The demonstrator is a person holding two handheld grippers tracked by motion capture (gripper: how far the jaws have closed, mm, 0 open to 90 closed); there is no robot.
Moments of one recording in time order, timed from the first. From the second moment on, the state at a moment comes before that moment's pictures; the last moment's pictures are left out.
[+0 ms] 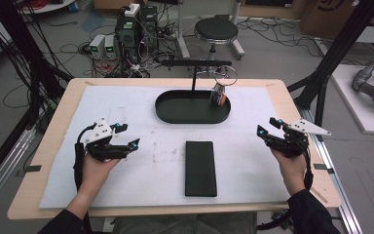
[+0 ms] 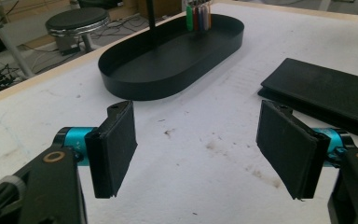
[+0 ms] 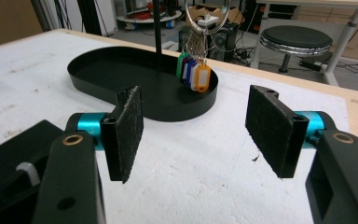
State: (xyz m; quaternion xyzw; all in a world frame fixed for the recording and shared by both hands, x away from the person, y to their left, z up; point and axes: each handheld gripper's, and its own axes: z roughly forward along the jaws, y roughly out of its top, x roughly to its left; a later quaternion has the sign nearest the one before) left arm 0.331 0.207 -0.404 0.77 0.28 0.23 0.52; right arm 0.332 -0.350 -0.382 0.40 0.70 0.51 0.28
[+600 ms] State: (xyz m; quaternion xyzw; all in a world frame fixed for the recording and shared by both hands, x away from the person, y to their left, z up) left arm 0.310 0.144 -0.403 0.81 0.19 0.17 0.53; right arm 0.336 -0.345 -0.394 0.40 0.72 0.50 0.27
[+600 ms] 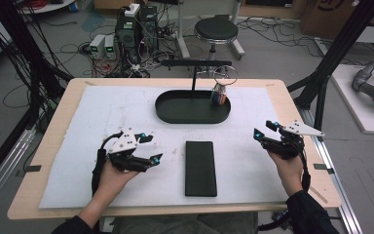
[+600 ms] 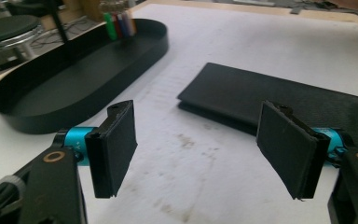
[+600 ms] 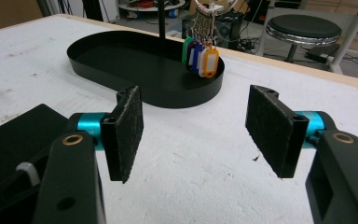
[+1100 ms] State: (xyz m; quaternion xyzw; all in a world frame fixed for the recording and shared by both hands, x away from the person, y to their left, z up) left arm 0.304 0.112 -0.414 0.83 0.16 0.12 0.52; right arm 0.337 -0.336 -0.398 0.39 0.73 0.50 0.27
